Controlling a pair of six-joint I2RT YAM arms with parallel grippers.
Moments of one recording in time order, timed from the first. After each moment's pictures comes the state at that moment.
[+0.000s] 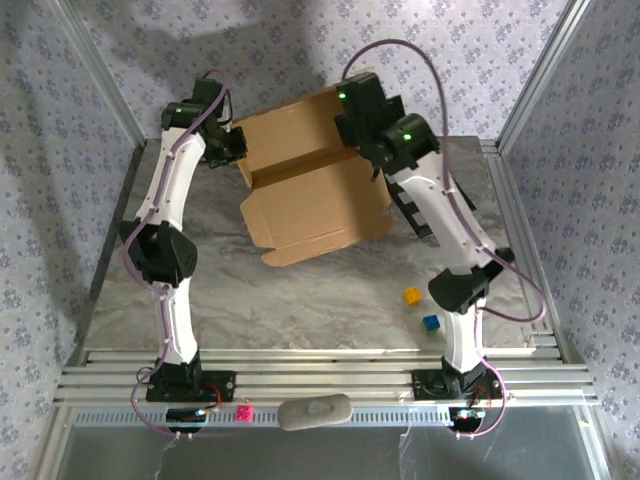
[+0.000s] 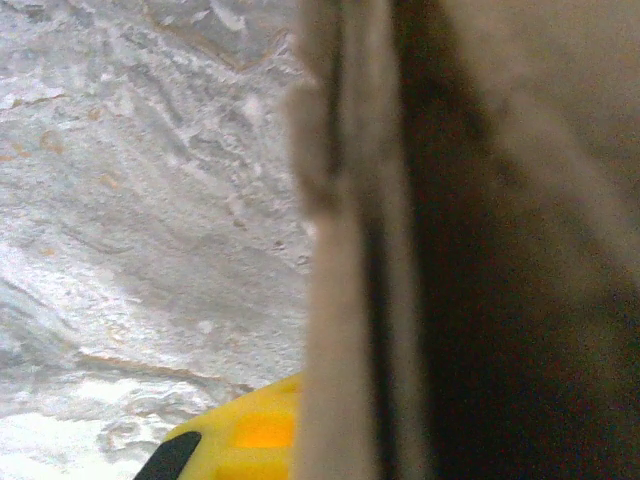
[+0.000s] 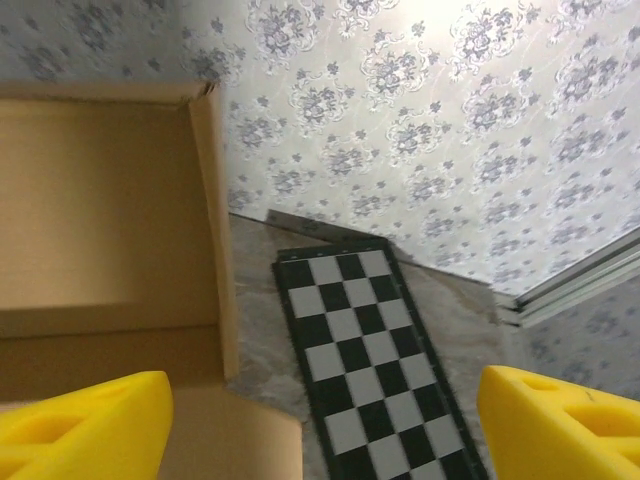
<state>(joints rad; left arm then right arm) -0.19 2.14 2.40 -1.33 0.10 -0.44 0.63 1.93 2.49 -1.14 0.61 0.03</state>
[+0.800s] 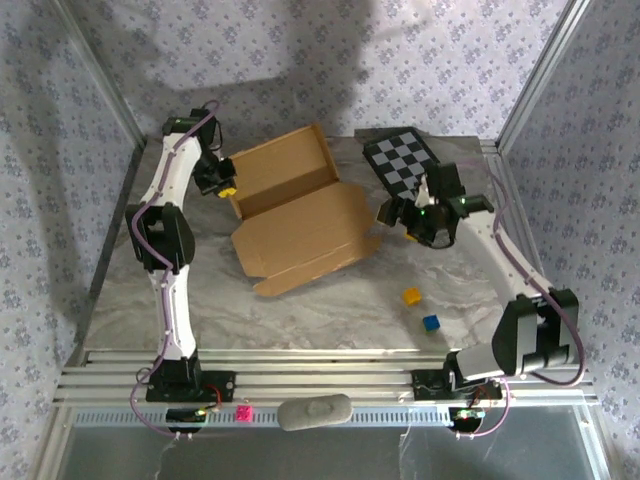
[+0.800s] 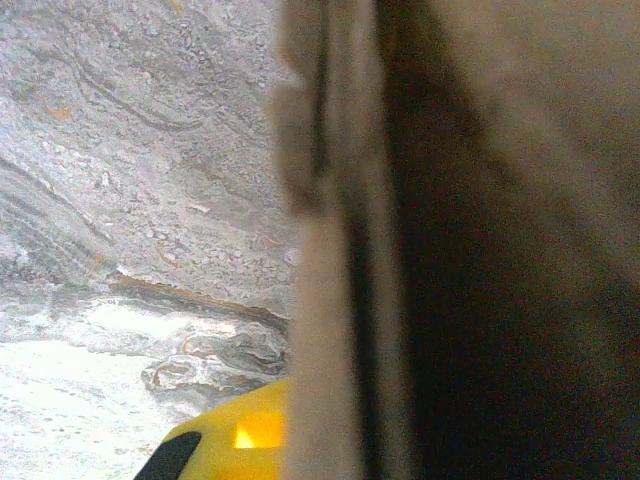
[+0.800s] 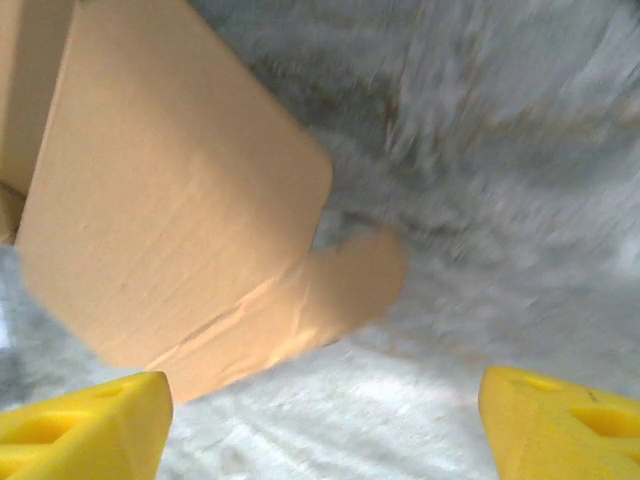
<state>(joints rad) -0.07 2.27 2.28 -1.42 0.21 -0.44 0.21 1.39 1.12 -0.73 -0.41 0.61</state>
